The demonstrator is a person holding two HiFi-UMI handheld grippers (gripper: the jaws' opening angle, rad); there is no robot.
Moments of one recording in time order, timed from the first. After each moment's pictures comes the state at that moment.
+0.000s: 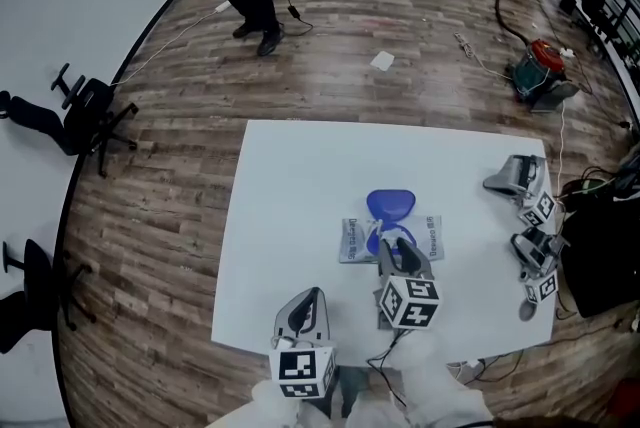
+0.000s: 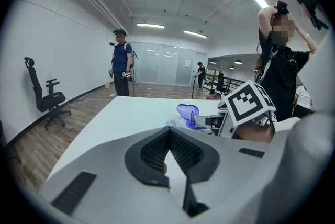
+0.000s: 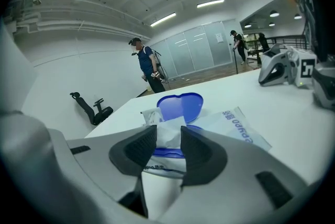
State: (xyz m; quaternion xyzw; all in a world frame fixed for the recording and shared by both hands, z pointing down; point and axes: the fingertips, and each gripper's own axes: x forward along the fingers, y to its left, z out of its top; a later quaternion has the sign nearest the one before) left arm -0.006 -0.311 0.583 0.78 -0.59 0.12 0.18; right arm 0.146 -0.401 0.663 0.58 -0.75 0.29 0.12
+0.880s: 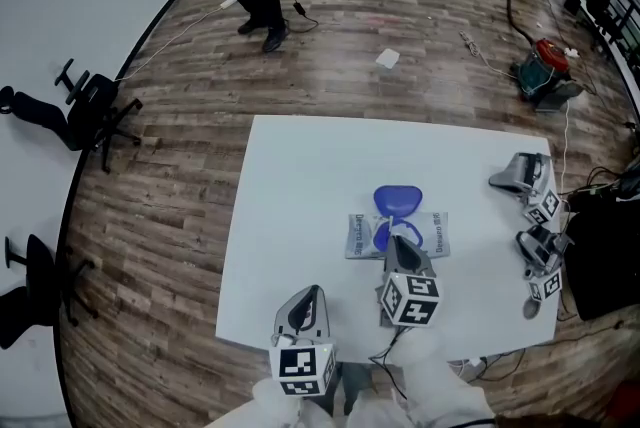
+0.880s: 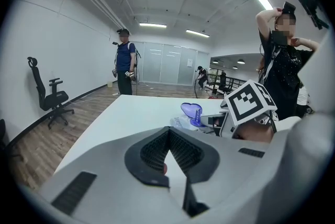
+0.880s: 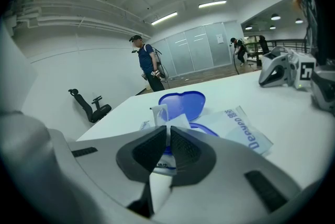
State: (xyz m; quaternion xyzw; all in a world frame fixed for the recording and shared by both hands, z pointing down) left arm -0.019 -0.306 0.585 0.77 -0.60 0.13 0.19; right arm 0.140 -0.399 0.664 0.59 -0.75 0.28 0.13
